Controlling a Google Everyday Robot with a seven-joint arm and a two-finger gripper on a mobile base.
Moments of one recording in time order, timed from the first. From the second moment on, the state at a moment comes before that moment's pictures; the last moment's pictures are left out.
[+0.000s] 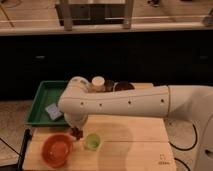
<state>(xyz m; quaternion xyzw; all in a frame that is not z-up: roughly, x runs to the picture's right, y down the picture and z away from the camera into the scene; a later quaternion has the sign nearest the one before) -0.141 0.175 0.660 -0.21 -0.24 -0.53 0.79</state>
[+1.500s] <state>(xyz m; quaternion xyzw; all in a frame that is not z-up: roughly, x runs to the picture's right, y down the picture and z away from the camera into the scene) -0.208 0.190 0.658 -0.20 -0.29 -0.63 0.70</state>
